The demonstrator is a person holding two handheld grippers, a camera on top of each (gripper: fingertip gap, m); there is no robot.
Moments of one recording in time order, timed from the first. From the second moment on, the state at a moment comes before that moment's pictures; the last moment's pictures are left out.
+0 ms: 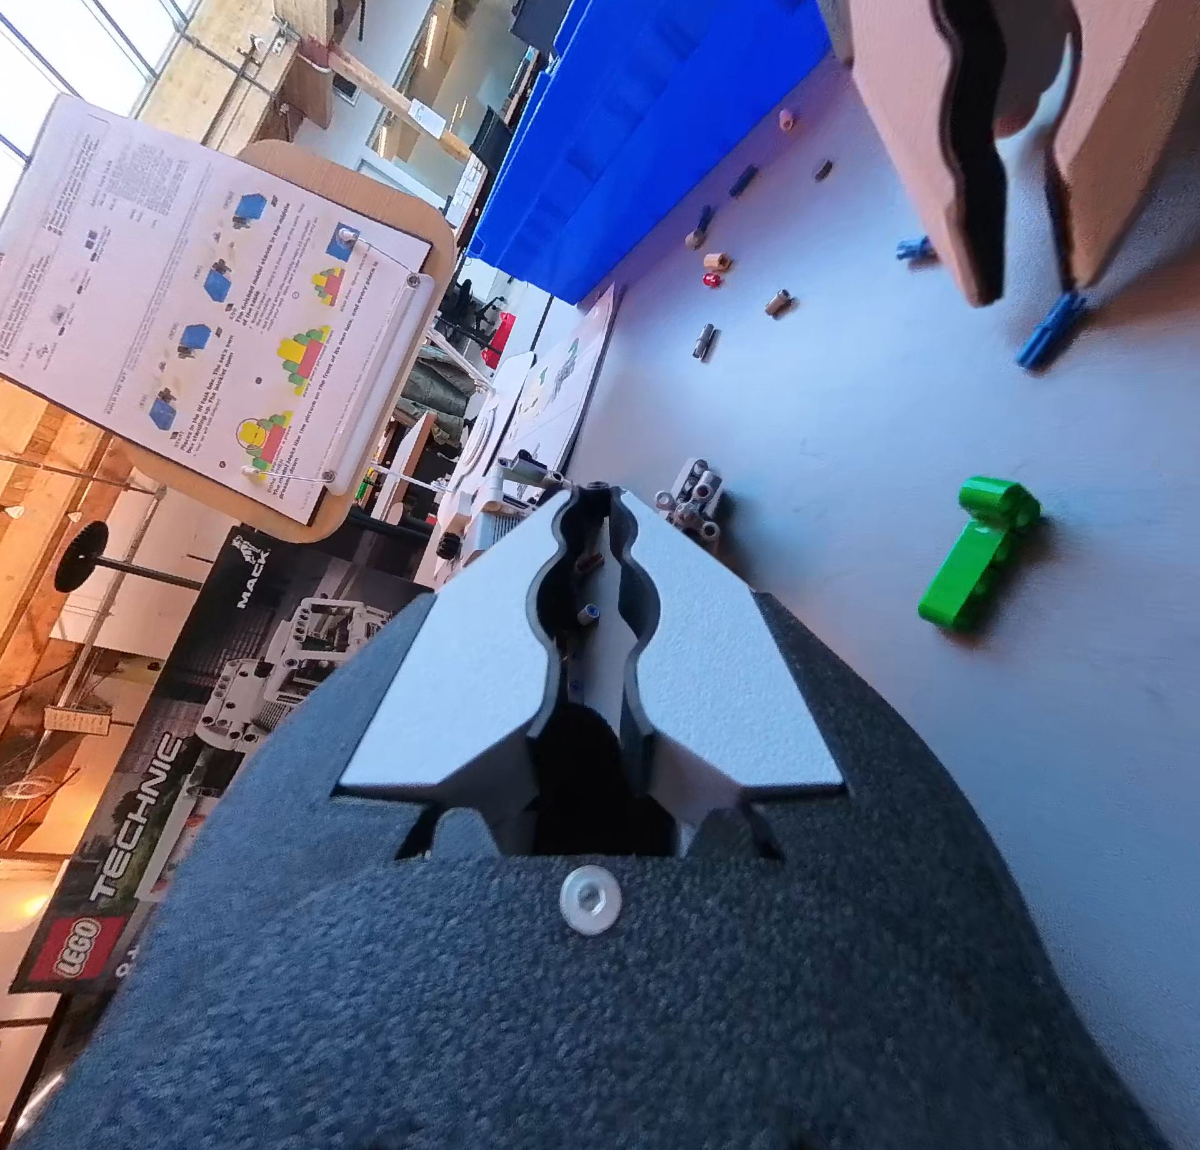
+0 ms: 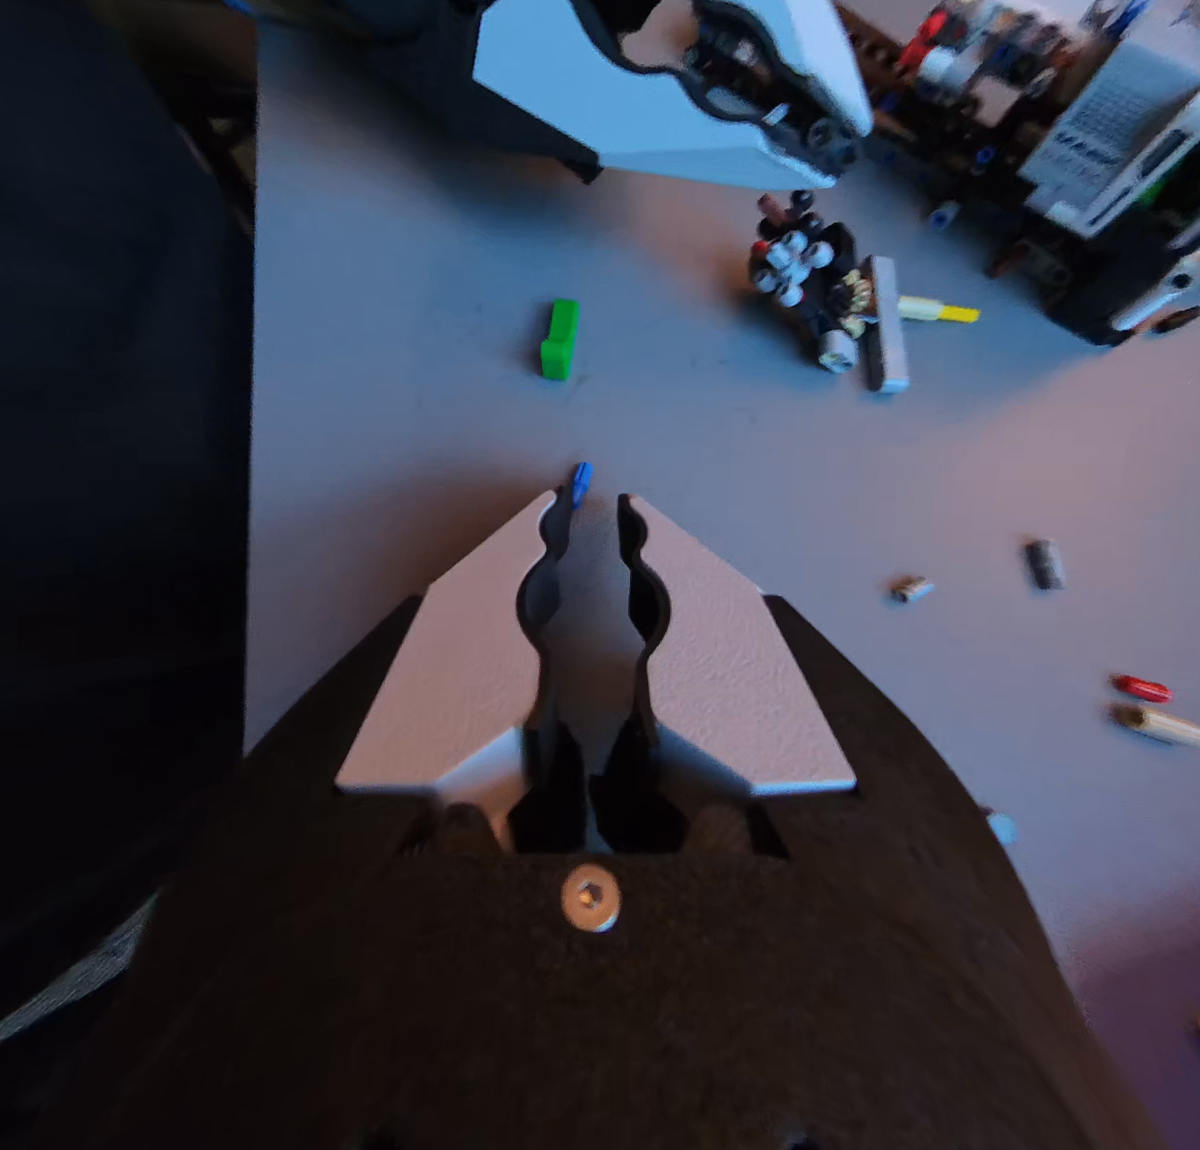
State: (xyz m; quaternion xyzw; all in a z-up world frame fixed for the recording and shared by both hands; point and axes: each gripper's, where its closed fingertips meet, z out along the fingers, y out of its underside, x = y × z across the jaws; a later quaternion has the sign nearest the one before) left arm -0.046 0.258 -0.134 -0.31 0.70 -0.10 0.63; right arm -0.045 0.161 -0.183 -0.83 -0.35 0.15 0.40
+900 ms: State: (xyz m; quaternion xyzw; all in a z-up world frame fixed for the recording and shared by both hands) left arm -0.048 0.213 -0.133 -0.23 0.76 -0.22 0.56; right arm -0.043 0.169 -0.139 -0.82 -0.29 -0.07 0.48
